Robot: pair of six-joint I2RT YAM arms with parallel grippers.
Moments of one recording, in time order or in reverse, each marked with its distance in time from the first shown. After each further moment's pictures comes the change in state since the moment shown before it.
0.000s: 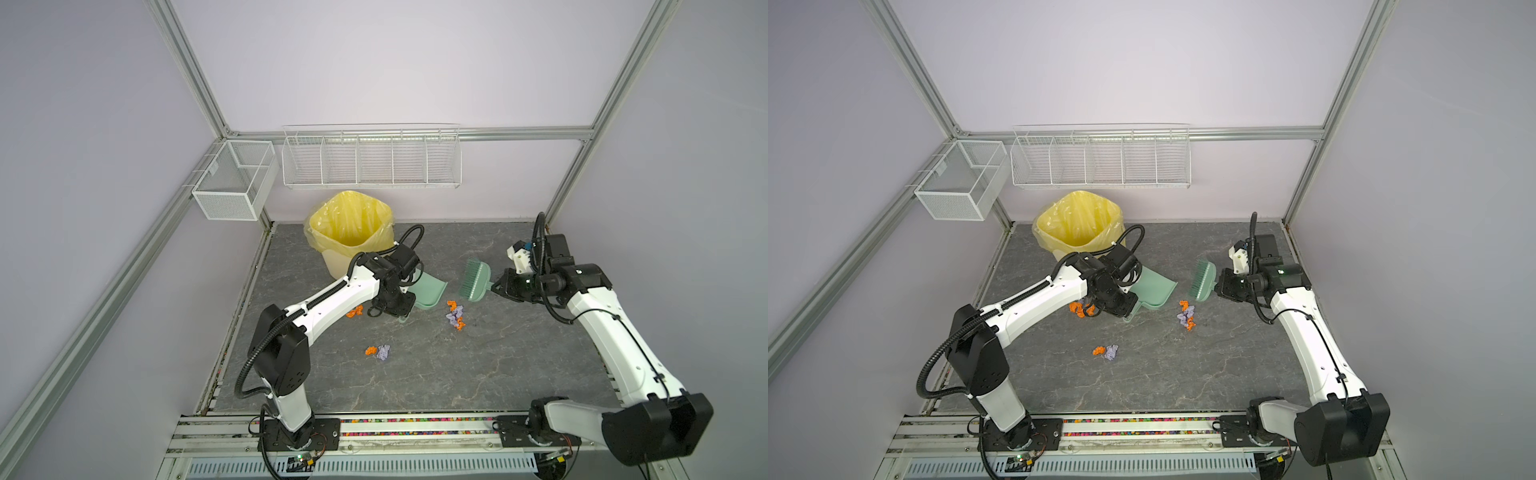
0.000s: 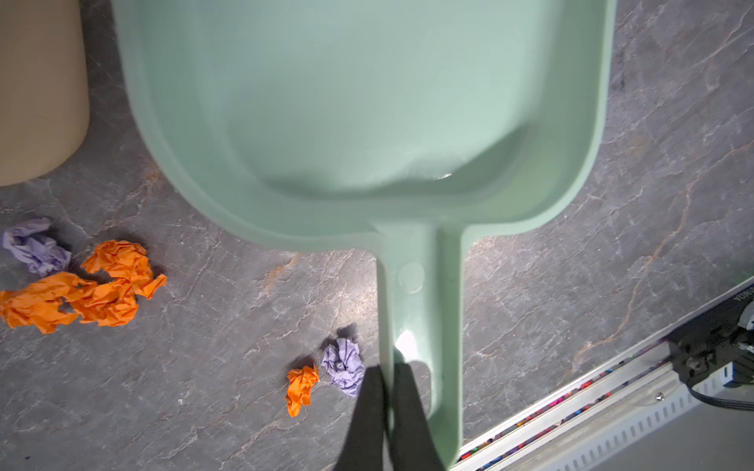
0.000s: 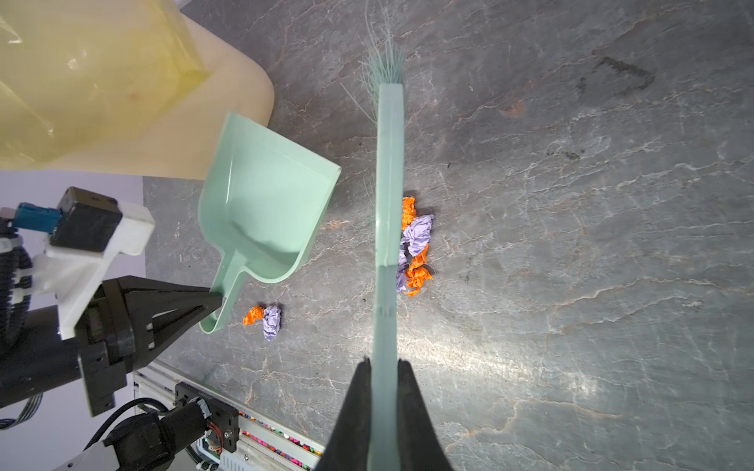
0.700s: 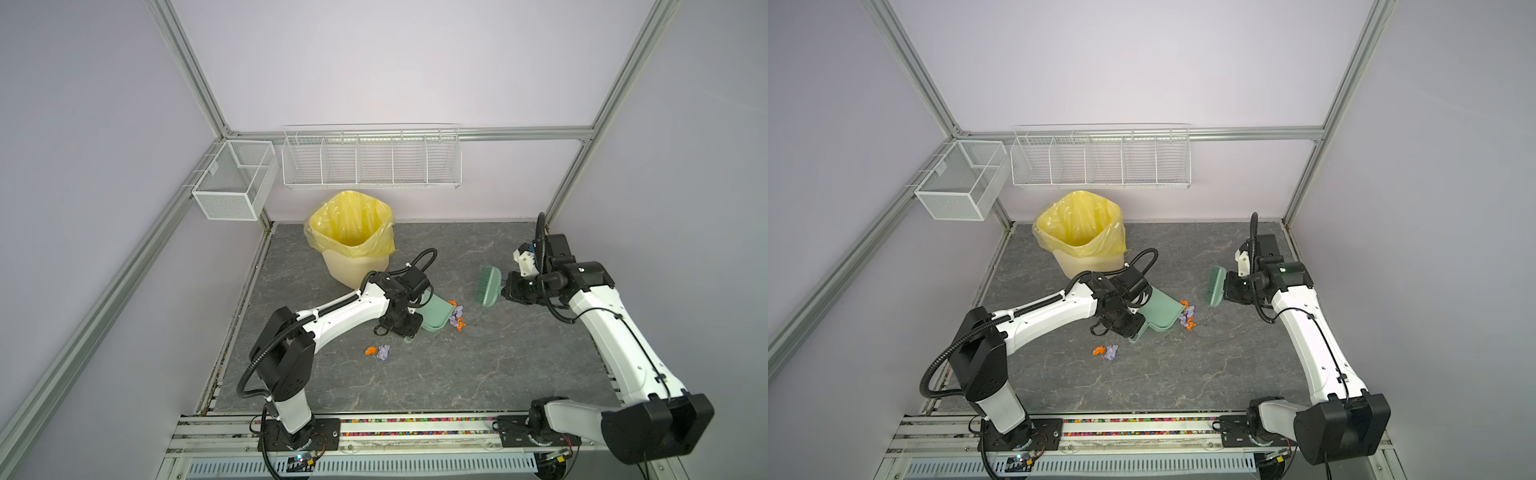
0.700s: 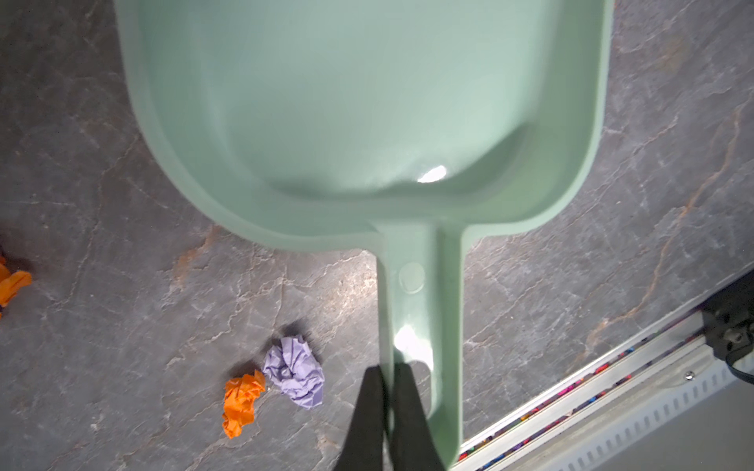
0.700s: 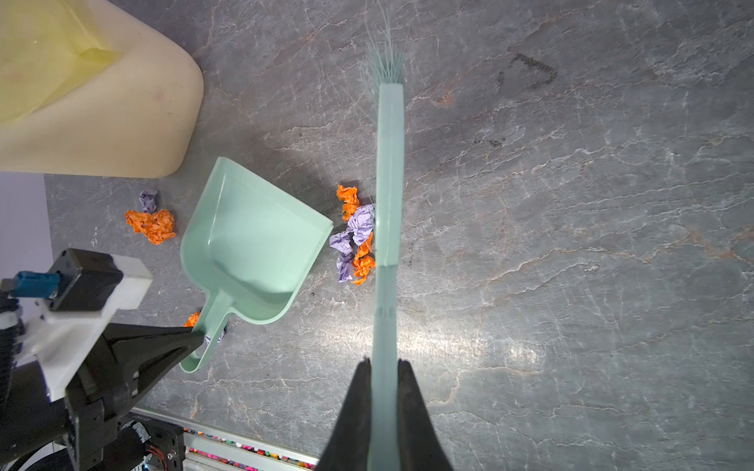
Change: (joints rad) left arm -0.098 -0.023 -0.163 0.106 0.005 -0.034; right arm -0.005 0.013 0.035 -0.092 0.136 -0.047
